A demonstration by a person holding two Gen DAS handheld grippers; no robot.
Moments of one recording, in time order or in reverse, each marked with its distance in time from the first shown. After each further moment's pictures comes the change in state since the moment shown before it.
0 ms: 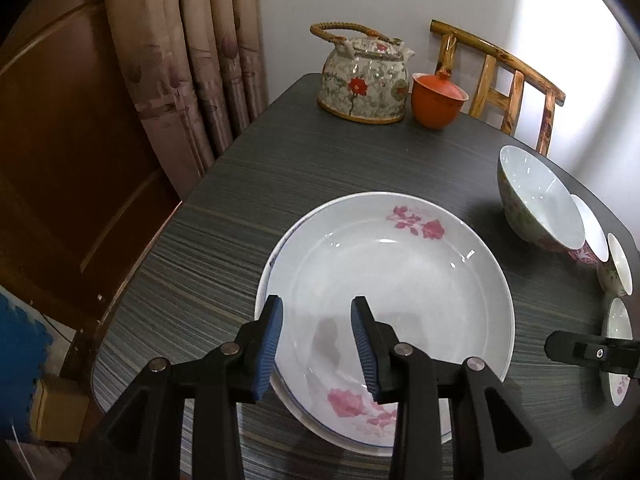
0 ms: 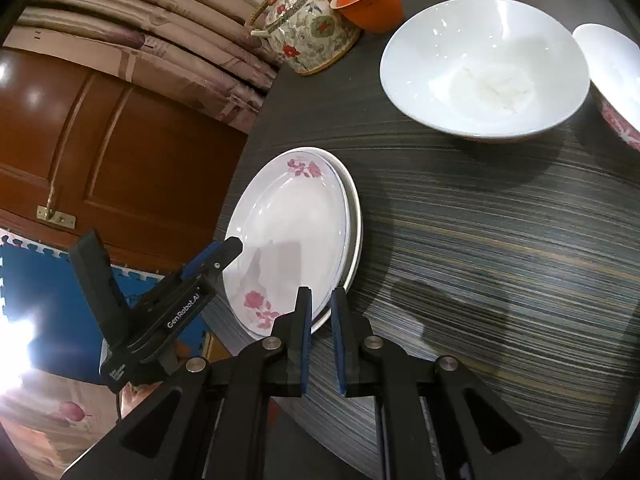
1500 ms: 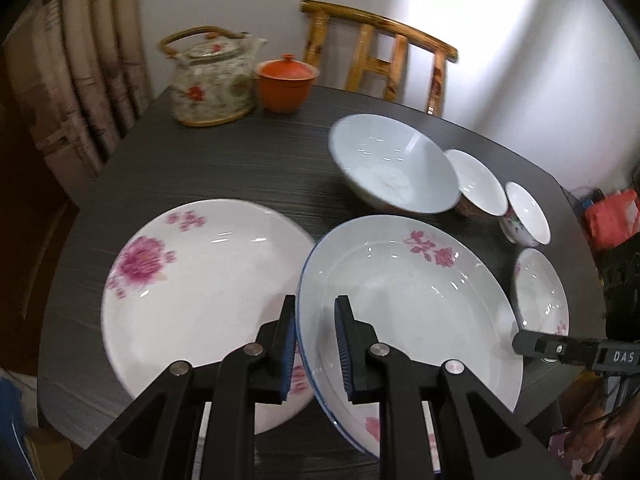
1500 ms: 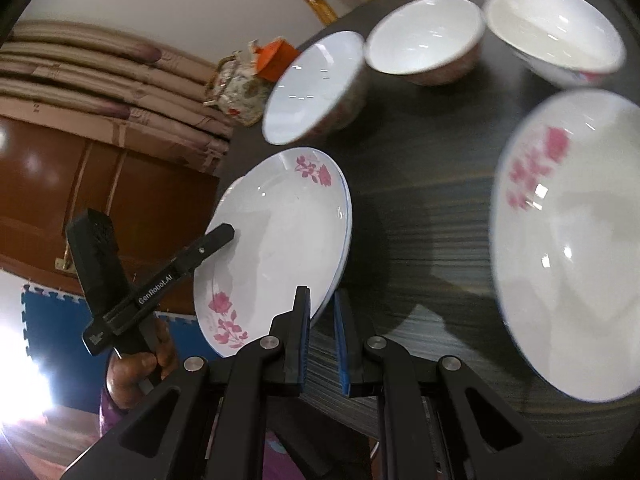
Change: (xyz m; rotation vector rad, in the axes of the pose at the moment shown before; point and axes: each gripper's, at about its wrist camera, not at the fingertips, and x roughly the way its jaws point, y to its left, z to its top) left arm -0.024 -0.092 0.006 0.179 0.071 -0.273; right arm -0.096 -0.082 -0.062 0.162 -0.149 0.030
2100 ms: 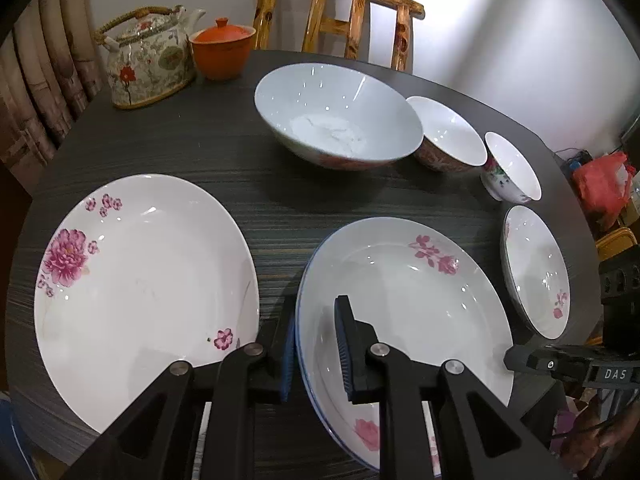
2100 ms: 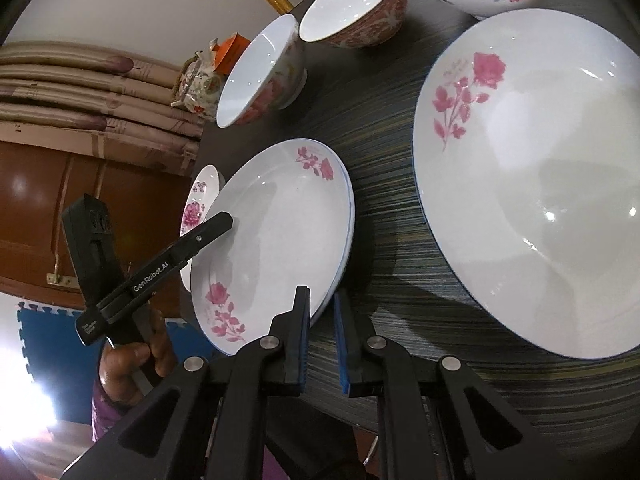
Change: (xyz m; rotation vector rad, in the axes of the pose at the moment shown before) left arm 0.047 -0.057 -0.012 0.105 0.089 -0.055; right arm 0.001 -0.038 -0.029 0.099 0.005 -0.039
